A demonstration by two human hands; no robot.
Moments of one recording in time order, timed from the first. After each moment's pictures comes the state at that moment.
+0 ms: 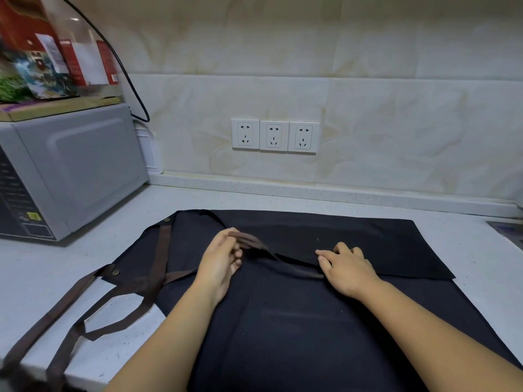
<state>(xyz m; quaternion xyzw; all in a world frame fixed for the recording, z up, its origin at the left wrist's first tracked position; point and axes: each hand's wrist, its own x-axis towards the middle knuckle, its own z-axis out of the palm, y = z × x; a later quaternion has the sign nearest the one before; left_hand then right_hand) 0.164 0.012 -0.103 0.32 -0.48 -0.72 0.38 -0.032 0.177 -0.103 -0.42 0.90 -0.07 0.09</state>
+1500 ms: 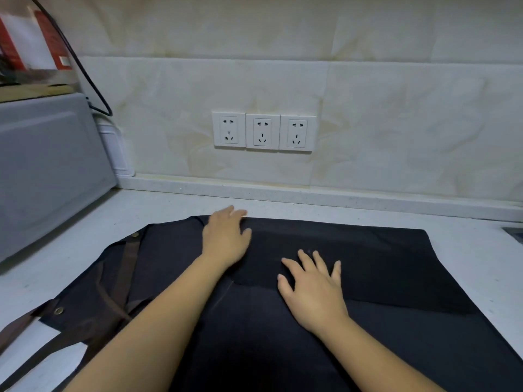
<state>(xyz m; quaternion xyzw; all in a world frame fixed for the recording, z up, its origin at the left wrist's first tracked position) 0.069 -0.071 -0.102 0.40 -0.89 -0.16 0.18 -0.008 0.119 -0.130 -0.44 0.89 -0.11 0.02</state>
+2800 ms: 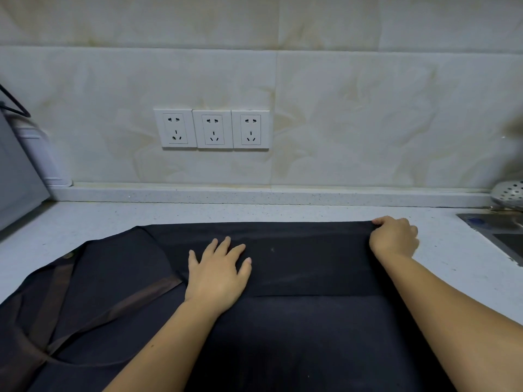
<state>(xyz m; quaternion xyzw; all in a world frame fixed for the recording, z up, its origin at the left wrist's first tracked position) 0.036 0.000 -0.133 0.35 -0.93 -0.11 0.09 -0.236 0.187 -0.114 -0.08 0.95 -0.29 -0.09</state>
